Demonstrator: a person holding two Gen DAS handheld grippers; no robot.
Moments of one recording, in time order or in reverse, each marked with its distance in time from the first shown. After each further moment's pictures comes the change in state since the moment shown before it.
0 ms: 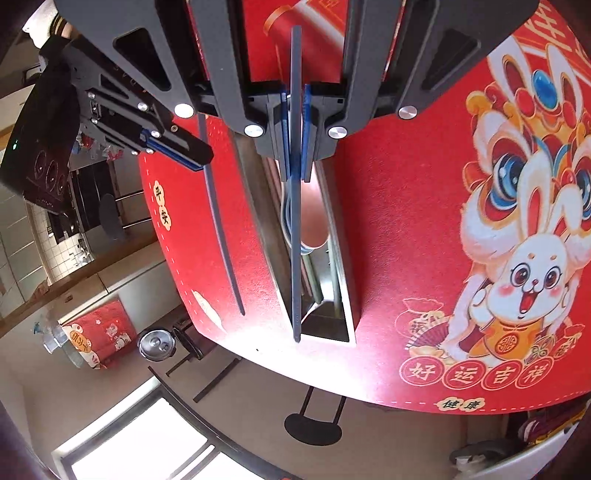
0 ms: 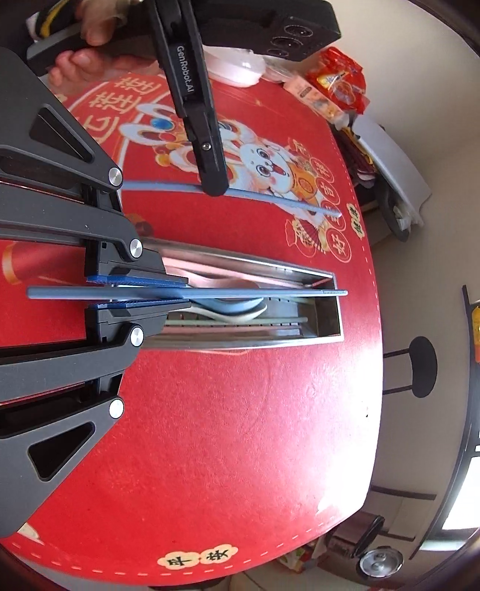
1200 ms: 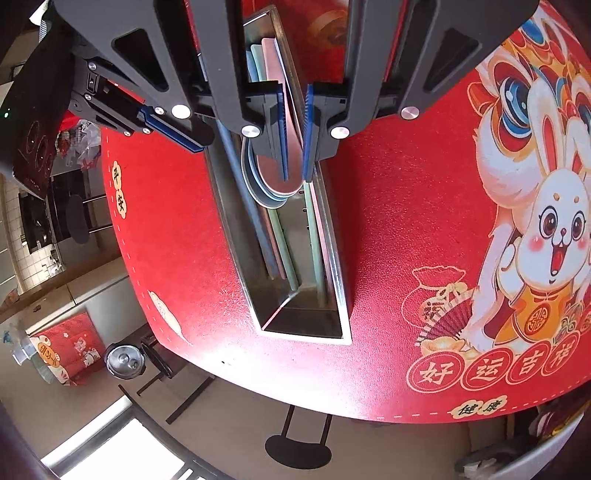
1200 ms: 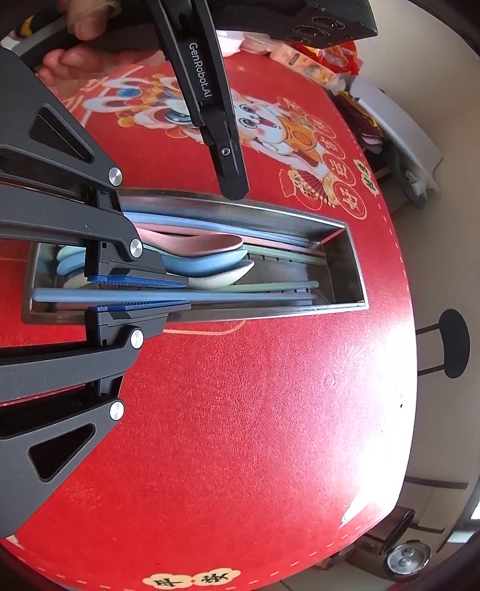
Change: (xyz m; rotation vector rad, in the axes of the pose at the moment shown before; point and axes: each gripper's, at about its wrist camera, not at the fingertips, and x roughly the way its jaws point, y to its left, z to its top) left arm 0.070 0.007 0.050 0.032 0.080 0.113; right arm 0.070 -0.022 0.030 0.084 0.085 -0.031
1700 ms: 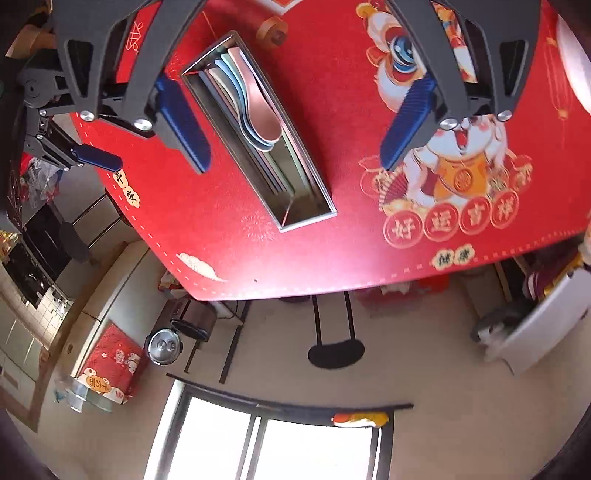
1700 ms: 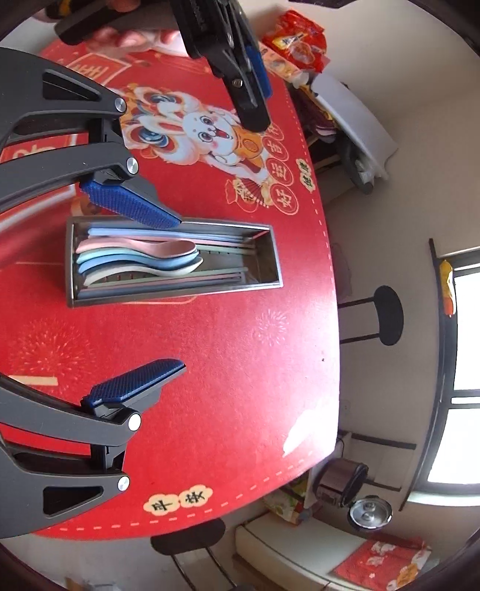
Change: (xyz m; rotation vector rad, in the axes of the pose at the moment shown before) left arm -0.139 -0.040 0.005 0.336 -0.324 0.117; right arm -0.120 0.021 -0.005 0.012 -0.213 -0.155
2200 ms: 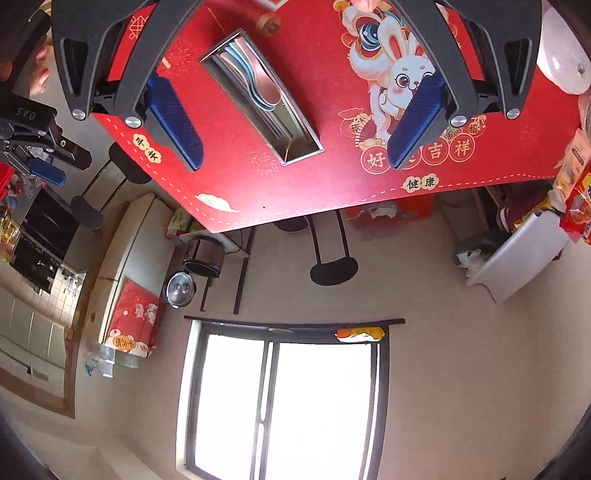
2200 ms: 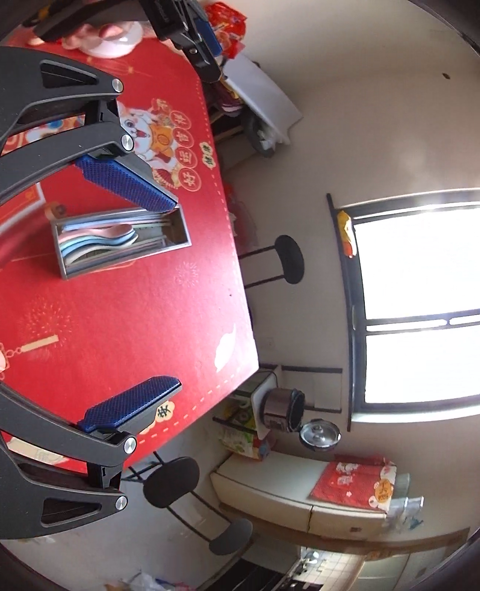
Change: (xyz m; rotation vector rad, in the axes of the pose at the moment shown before) left arm -0.125 -0.010 0.004 0.047 -0.269 -0.007; right arm -0.155 -0.003 -0.022 0.145 -0.367 -0.187
